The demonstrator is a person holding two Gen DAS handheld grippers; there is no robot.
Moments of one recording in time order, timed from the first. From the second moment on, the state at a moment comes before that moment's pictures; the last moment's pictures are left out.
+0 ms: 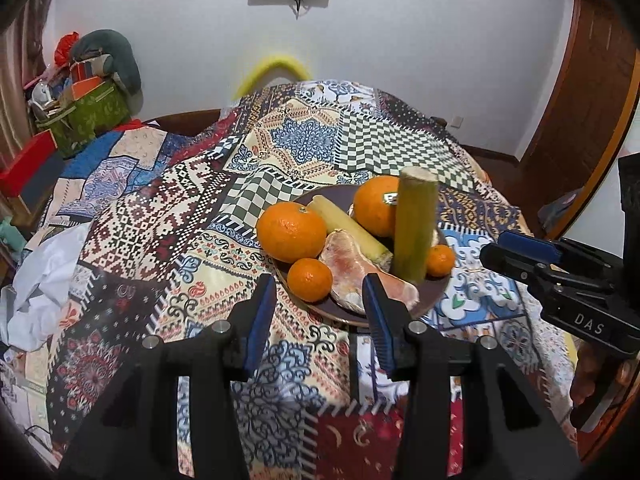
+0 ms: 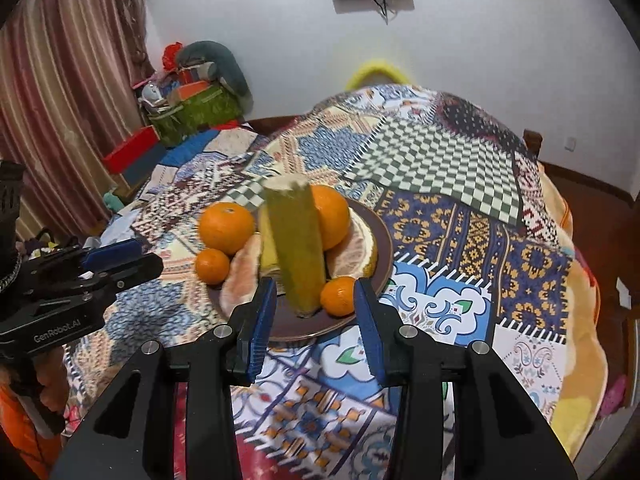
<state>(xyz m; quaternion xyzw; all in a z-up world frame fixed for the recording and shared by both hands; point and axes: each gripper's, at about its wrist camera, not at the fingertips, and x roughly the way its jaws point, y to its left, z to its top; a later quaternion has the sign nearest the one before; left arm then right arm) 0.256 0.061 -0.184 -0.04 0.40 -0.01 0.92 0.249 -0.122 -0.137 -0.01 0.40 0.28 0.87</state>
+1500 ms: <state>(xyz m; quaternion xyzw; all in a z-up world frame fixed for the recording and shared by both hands) 0.215 -0.010 -0.261 -0.03 0.48 -0.07 0.87 0.172 -0.154 -0.158 0.00 0.43 0.27 0.86</state>
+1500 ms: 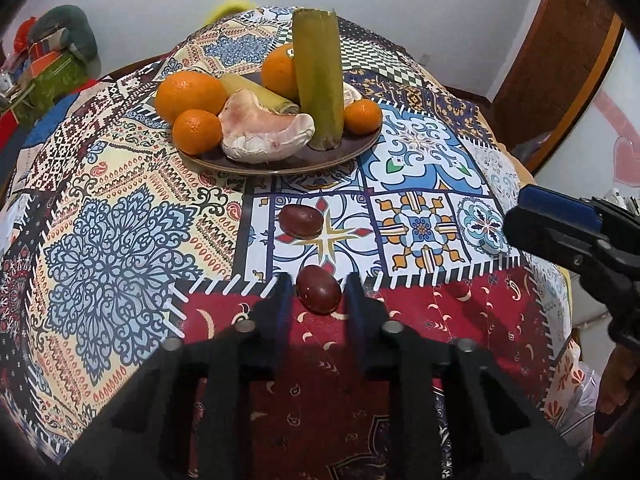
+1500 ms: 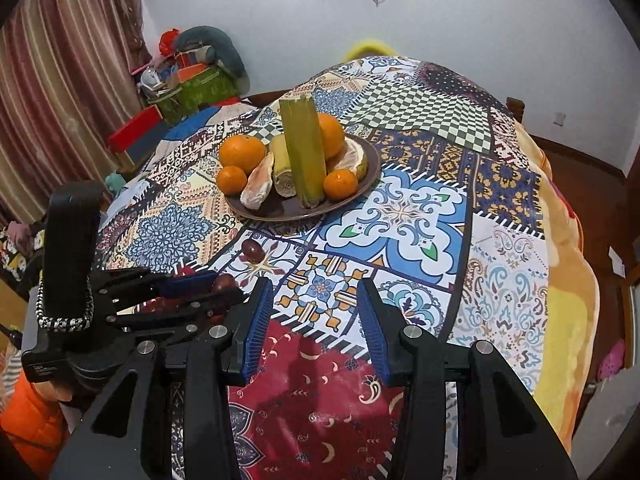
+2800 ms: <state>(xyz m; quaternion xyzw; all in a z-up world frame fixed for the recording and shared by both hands) 0.221 0.062 -0.247 -0.06 0.44 -0.03 0.90 0.216 -0.061 -0.205 -0.06 0.47 0.34 0.81</state>
